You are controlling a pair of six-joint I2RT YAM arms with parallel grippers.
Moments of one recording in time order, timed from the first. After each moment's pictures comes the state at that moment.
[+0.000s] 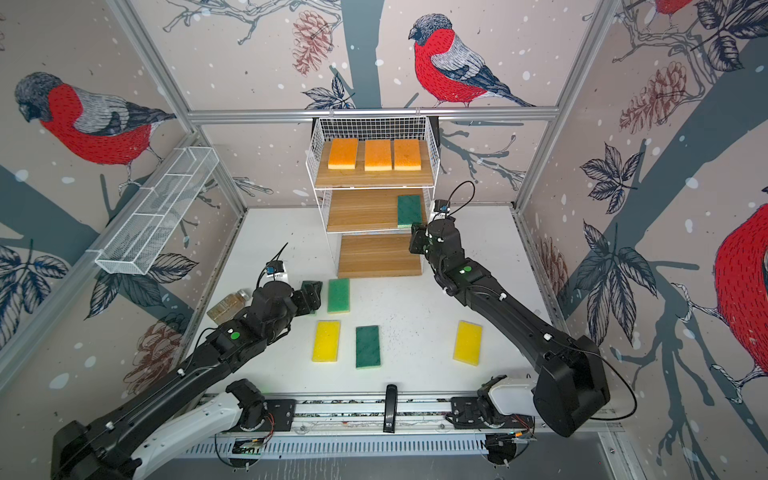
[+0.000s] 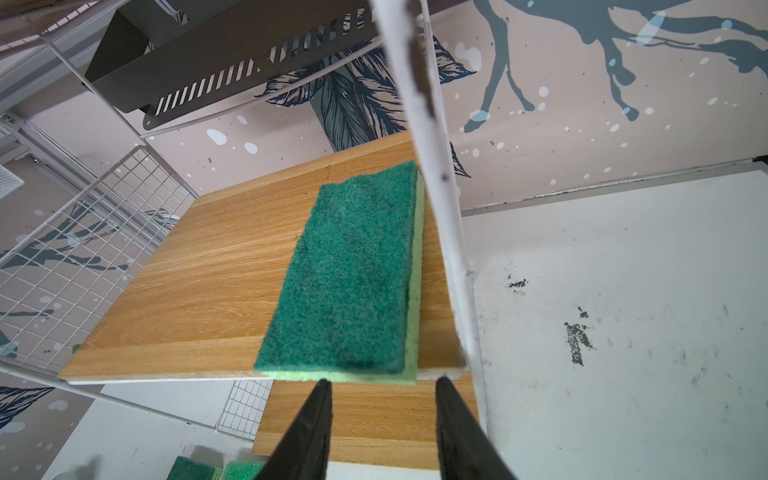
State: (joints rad) left arm -0.63 0.83 0.62 -0.36 -0.34 -0.65; right arm 0.57 1.33 1.05 -0.04 0.23 0.39
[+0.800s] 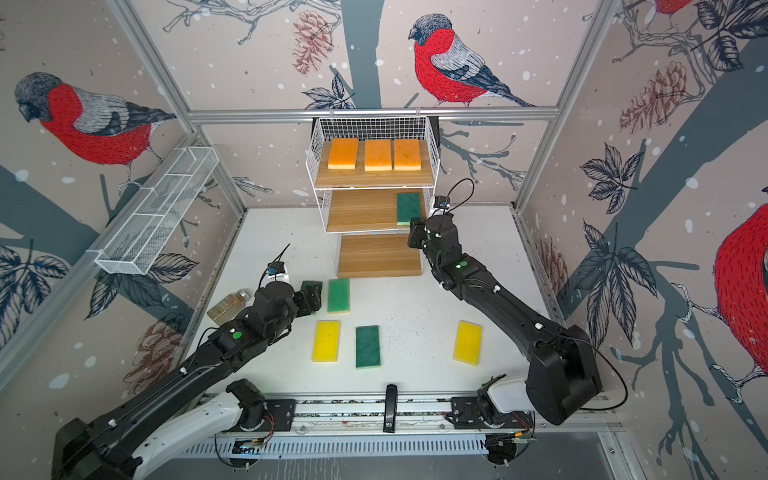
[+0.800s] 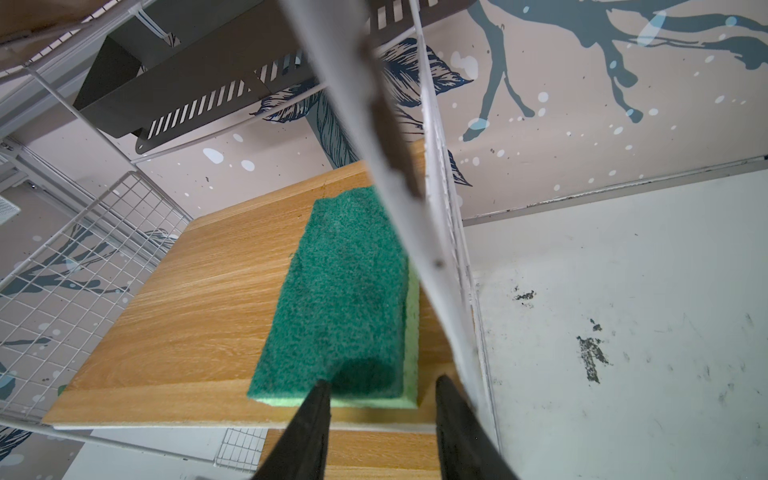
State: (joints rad) left arm -0.63 0.85 0.60 -0.35 -0.34 -0.65; right arm 0.56 1.39 1.08 0.02 0.23 0.42
